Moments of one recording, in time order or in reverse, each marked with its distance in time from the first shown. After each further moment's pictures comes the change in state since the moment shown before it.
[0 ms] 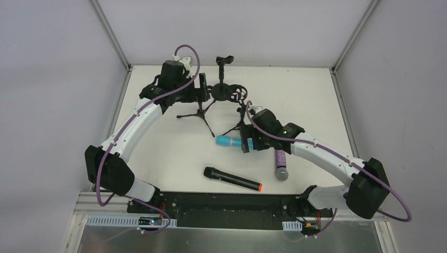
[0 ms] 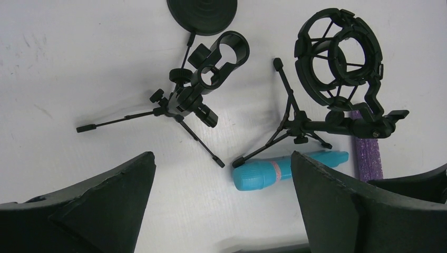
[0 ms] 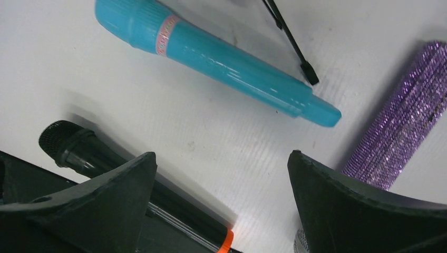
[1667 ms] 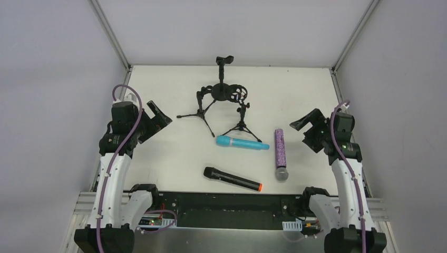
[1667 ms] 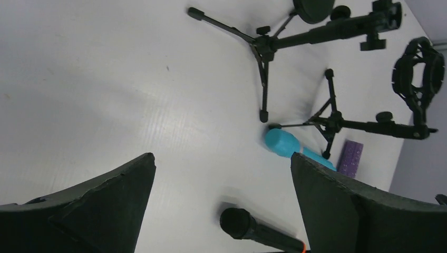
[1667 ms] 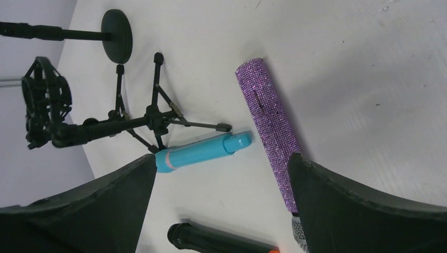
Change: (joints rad) left arm 0.431 -0.607 -0.484 -0.167 0.067 -0.260; right arm -0.875 -0.392 -0.161 0.013 -0.339 0.288
